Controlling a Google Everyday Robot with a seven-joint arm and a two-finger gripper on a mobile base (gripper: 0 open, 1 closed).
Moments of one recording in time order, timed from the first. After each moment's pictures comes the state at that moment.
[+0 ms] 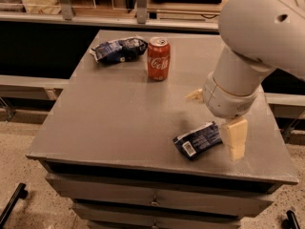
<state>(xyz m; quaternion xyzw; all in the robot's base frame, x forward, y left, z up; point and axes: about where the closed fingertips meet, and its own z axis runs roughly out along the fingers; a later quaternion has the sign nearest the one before) 0.433 -0.136 0.837 -0.84 0.54 0.01 0.06</state>
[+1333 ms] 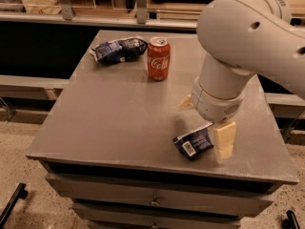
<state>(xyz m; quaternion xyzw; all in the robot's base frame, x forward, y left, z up) 0.431 -0.120 0.830 -0.85 0.53 0.00 0.03</state>
